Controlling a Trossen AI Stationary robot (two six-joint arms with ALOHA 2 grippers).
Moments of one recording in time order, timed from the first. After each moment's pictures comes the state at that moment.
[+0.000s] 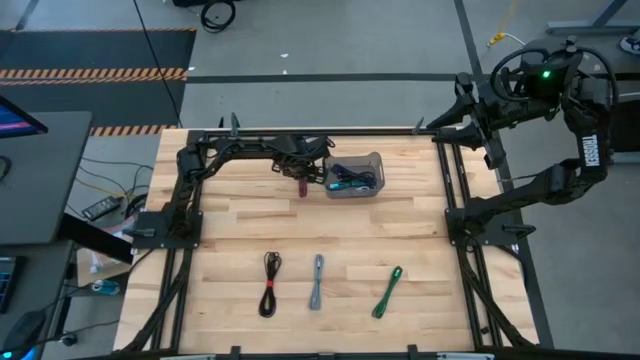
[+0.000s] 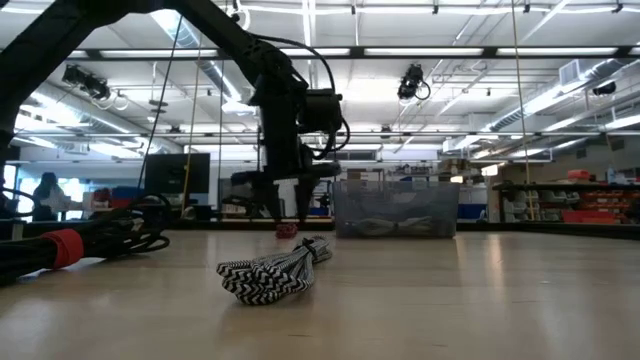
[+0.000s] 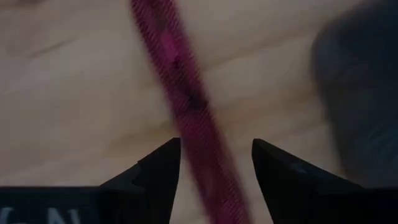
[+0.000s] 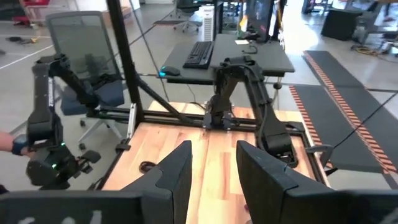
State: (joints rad) left arm 0.40 2.10 1.51 -0.74 -0.14 -0.84; right arm -0.37 1.22 2.16 -1.25 -0.54 -0.17
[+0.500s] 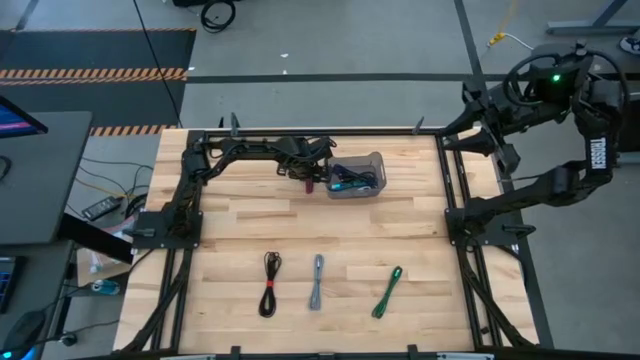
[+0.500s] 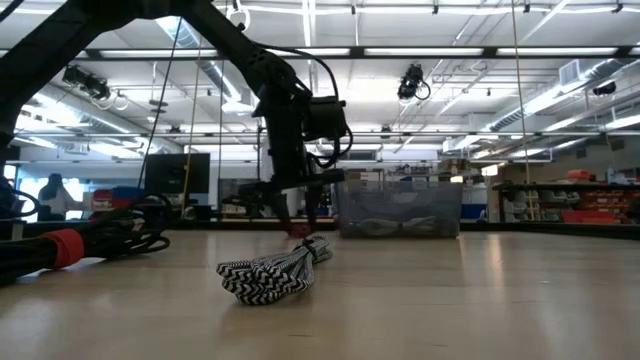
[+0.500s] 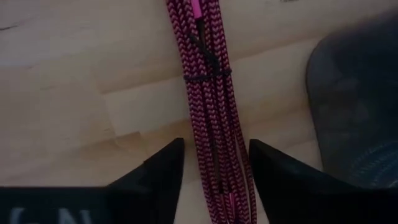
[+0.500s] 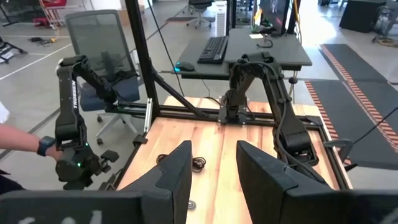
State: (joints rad) left arm 0.39 2.16 1.52 -0.67 -0.09 -0.92; right arm -0.37 1.19 2.16 -1.30 -0.58 -0.15
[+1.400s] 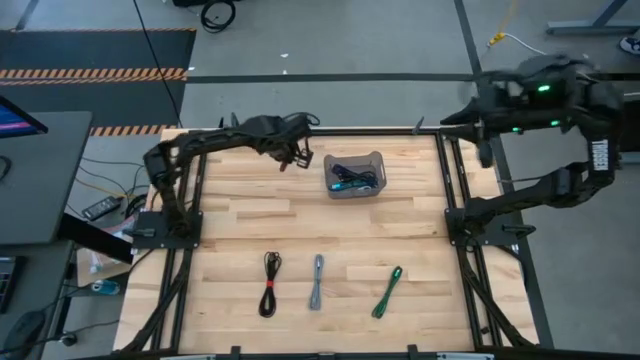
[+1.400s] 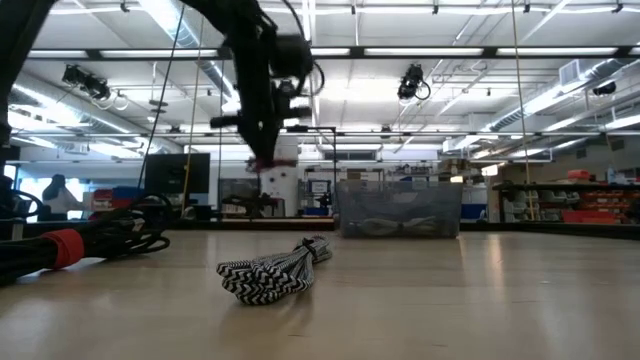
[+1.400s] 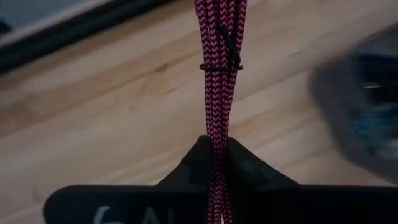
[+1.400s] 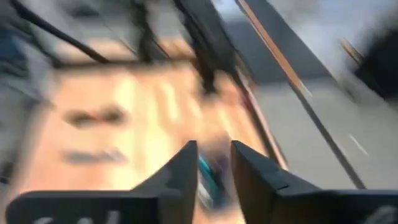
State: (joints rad) left arm 0.44 1.82 1.51 -0.94 -0.26 -0.68; right arm -0.37 1.17 2.10 -1.51 -0.08 -0.16
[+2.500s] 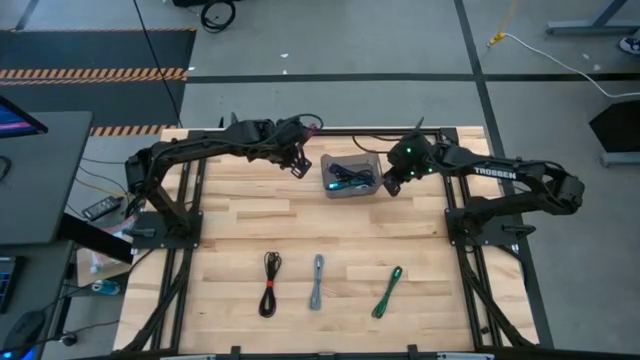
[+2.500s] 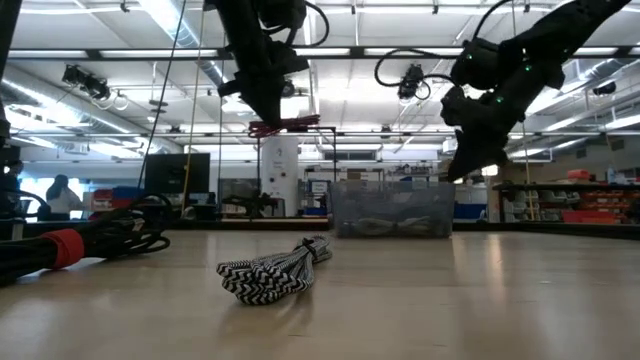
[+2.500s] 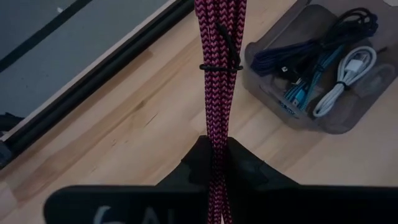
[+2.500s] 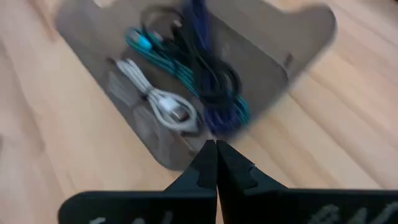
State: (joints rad) left arm 0.34 1.67 1.51 -0.91 -0.30 -0.42; right arm -0.60 1.14 0.62 -0.35 -0.19 0.19
